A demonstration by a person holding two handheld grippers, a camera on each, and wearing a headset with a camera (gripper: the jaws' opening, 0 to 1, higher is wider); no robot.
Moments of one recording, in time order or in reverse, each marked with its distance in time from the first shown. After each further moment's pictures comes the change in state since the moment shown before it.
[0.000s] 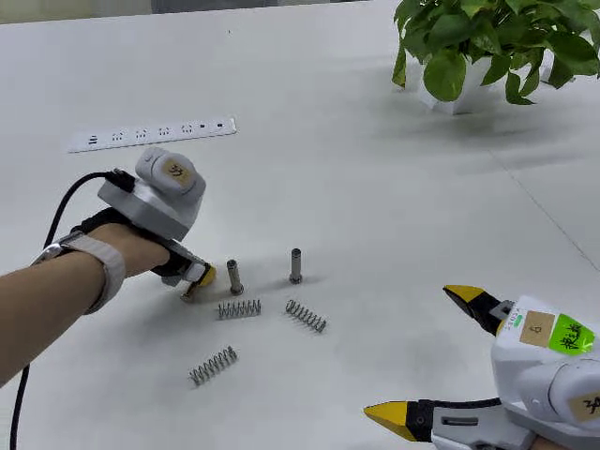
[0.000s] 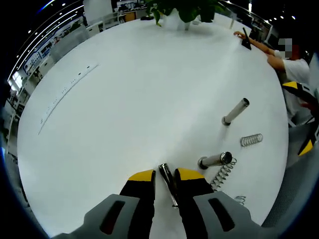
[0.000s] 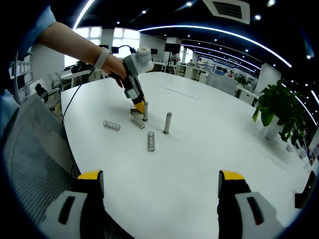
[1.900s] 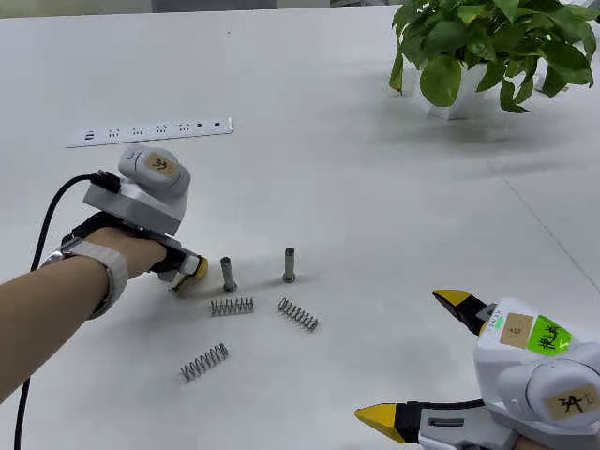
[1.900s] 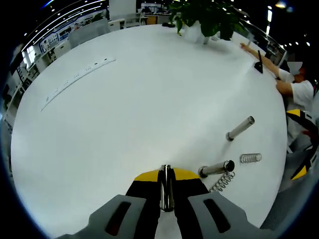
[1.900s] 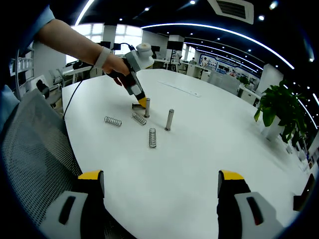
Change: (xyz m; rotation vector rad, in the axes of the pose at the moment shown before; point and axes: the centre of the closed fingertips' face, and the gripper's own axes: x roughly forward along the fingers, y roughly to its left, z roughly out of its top) left arm -0.002 0.002 -0.001 -0.212 -0.118 -0.007; right arm 0.001 0.001 -0.006 -0.020 0.025 0.006
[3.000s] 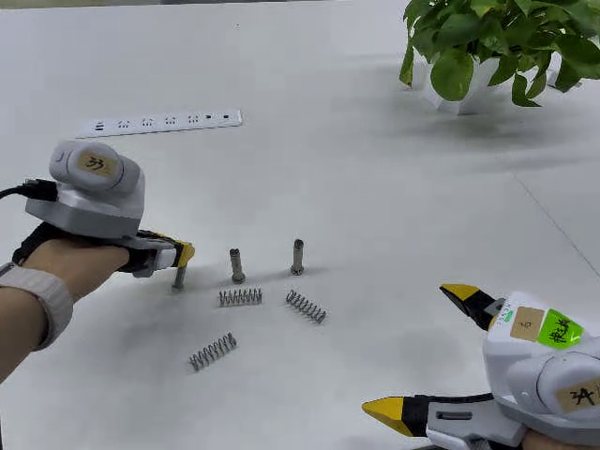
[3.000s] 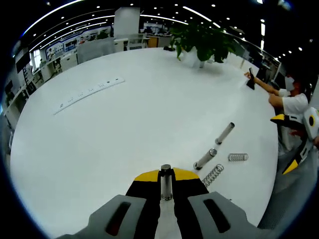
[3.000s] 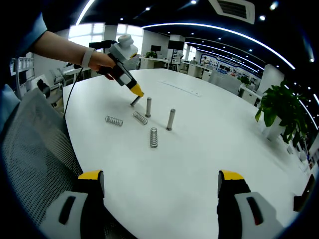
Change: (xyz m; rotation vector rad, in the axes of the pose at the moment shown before) left arm -0.050 0.005 -0.002 -0.014 -0.206 -0.015; right arm 0.000 0.002 -0.001 -0.004 0.005 0.009
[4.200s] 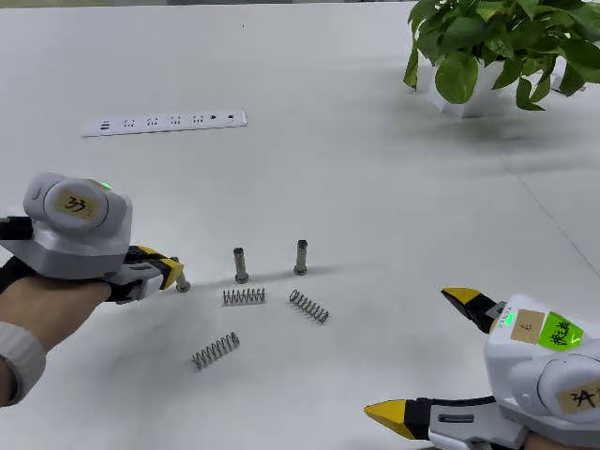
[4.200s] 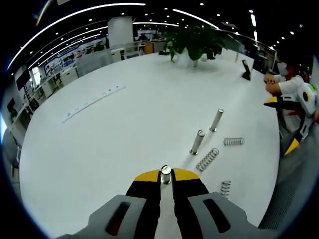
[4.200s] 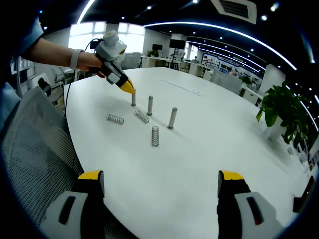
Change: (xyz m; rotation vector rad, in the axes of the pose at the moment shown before) left arm -0.016 -0.001 -0.014 0.116 -0.039 0.049; right arm 0.001 0.002 -0.001 -0.009 0.010 0.009
